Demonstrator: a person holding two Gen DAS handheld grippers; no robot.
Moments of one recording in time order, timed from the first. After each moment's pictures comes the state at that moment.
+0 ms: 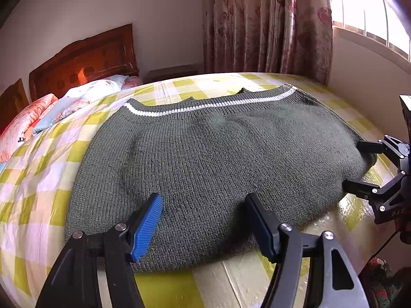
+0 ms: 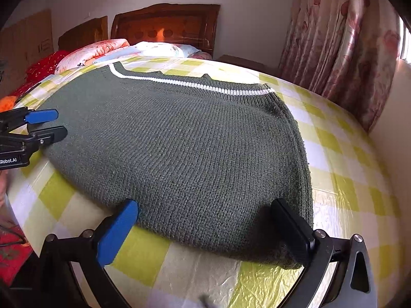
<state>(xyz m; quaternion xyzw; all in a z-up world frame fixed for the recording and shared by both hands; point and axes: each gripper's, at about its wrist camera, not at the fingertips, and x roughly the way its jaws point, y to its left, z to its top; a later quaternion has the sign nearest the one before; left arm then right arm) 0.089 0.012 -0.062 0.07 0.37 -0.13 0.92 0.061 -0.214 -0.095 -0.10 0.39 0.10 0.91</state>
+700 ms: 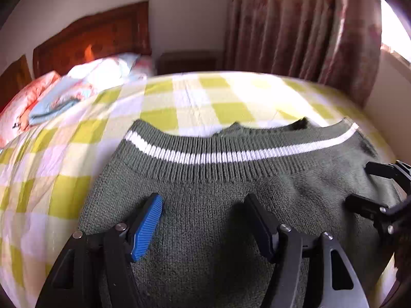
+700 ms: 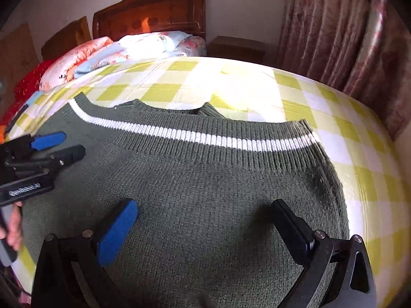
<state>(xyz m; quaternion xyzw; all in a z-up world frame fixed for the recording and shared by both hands) 0.220 0.031 -0.065 0.01 0.41 -0.11 0.91 0.197 -0.186 -0.081 -0.03 0.45 0.09 0.89</state>
